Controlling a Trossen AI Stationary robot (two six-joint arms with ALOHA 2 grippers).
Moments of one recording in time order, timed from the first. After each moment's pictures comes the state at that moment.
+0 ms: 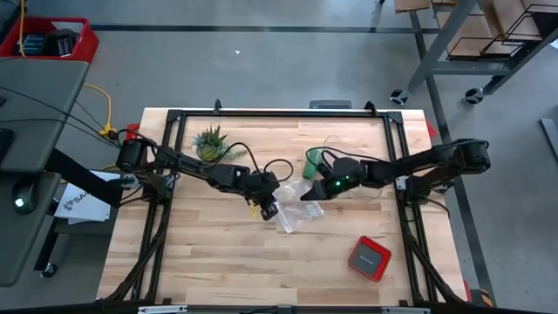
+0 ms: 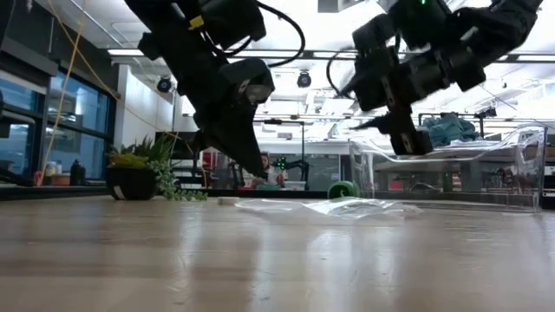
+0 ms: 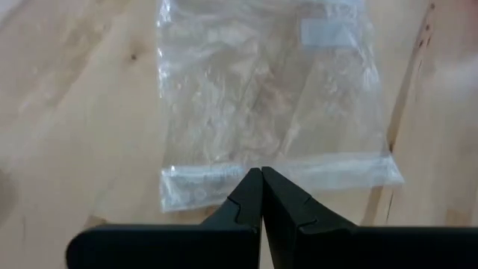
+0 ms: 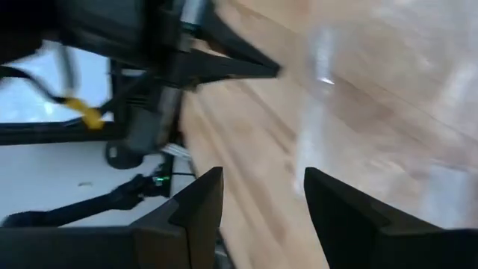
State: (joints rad) left arm -0.06 1.74 1.01 -0.22 -0.05 -0.52; right arm -0.03 1.42 0.55 0.39 -0.29 1.27
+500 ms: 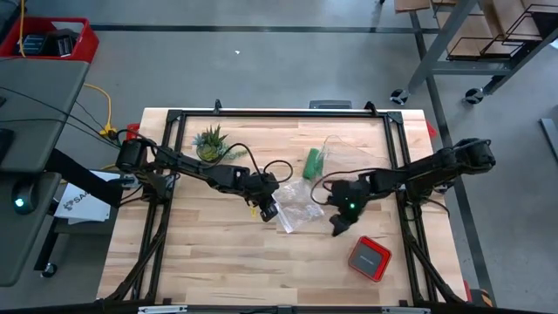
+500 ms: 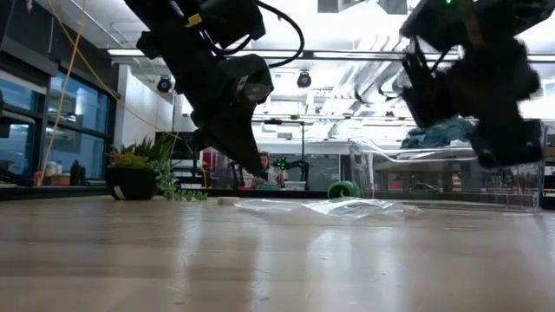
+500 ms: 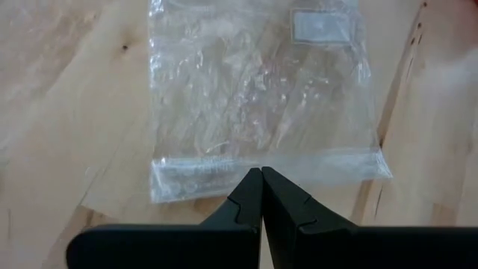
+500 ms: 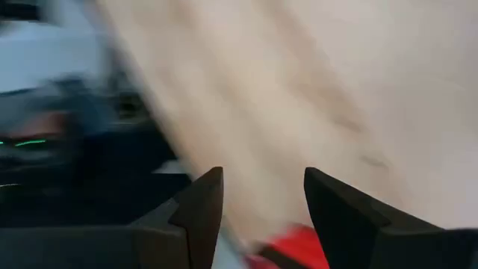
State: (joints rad) left arm -0.06 1.73 1.01 -0.23 -0.03 -0.55; right arm 0.14 1.37 0.59 -0.18 -0.57 1.09
